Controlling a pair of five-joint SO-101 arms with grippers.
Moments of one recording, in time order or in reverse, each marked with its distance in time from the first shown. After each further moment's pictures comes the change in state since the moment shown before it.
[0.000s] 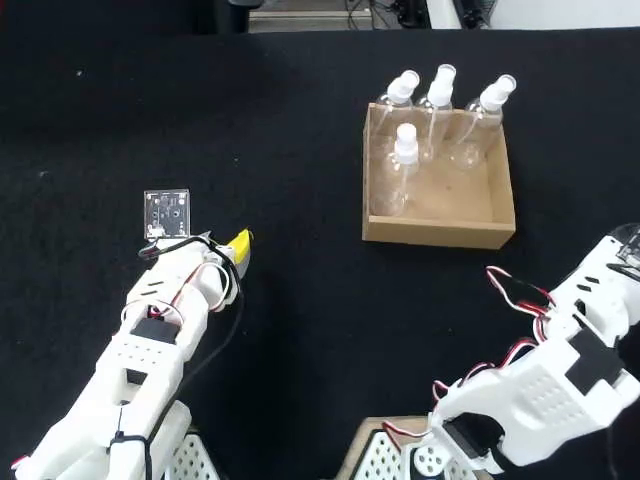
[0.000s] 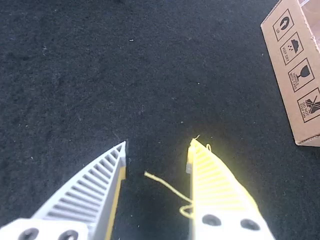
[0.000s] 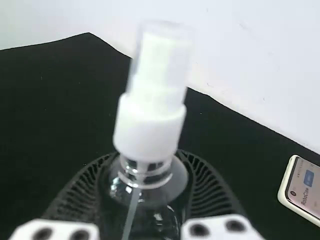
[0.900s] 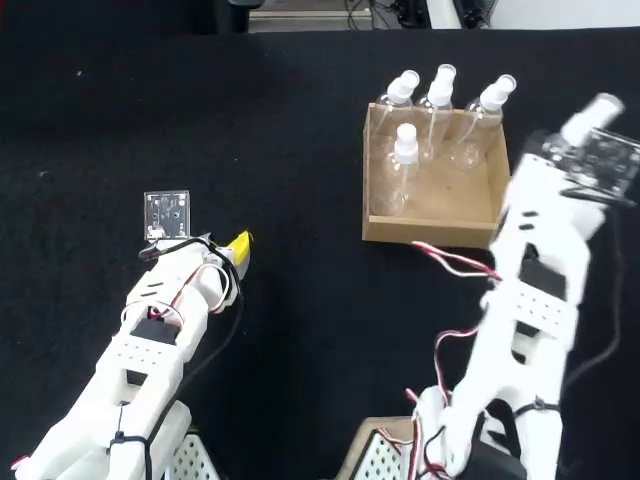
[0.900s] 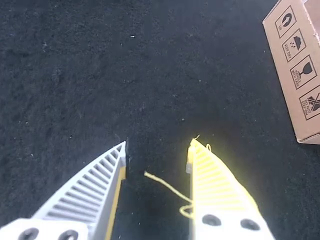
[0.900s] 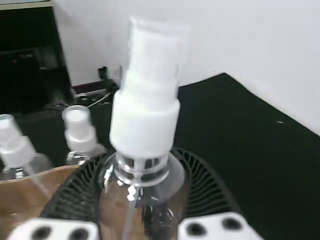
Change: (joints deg) left arm 0.0 0.0 0.4 0.0 0.0; right arm -26.4 -48.0 2.0 46.9 -8.8
